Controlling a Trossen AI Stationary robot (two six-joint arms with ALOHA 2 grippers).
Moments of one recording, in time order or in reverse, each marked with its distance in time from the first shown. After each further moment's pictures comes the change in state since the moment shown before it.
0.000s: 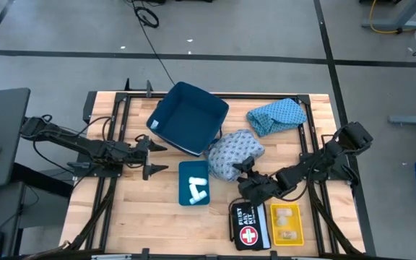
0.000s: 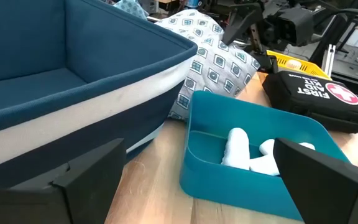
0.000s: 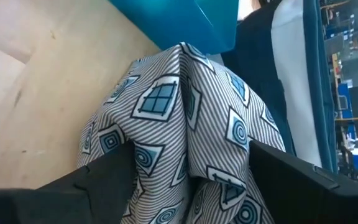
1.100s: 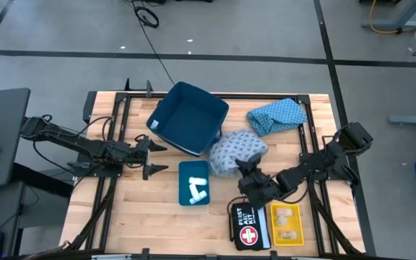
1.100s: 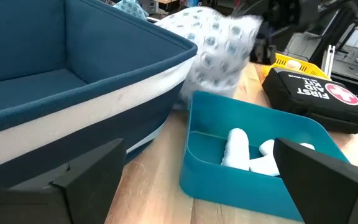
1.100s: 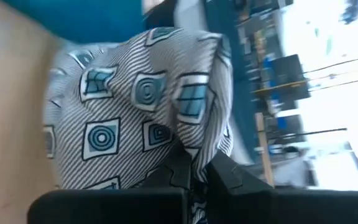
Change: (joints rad) left arm 0.000 0.000 0.000 0.002 0.000 0.000; right arm 0.036 0.000 0.036 0.005 0.316 0.022
